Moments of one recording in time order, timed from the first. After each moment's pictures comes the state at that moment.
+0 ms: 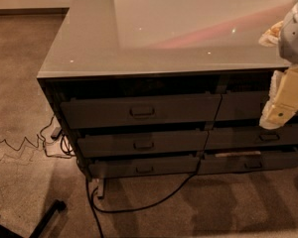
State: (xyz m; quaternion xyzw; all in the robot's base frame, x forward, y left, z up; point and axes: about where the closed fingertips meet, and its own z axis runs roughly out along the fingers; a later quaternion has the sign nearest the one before) arm 0.438 -0.217 0.976 -0.60 0.78 -0.03 0.16
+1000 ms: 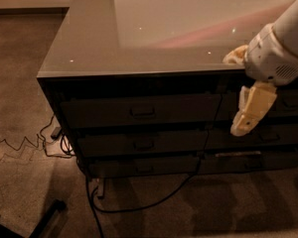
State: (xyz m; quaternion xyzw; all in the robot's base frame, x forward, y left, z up) arm 0.466 -0.182 0.920 -0.65 0.73 0.06 0.19
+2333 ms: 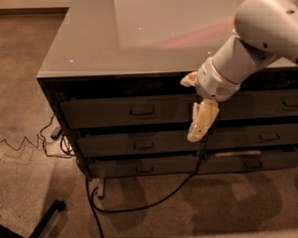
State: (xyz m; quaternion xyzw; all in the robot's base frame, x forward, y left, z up) arm 0.517 -0.112 0.823 -0.68 0.69 0.14 0.19
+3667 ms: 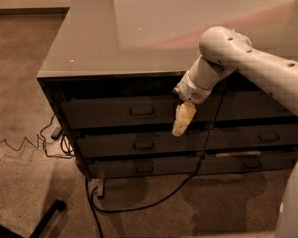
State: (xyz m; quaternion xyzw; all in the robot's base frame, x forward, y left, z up) arm 0.609 -0.096 0.717 -0.65 0.73 0.14 0.15
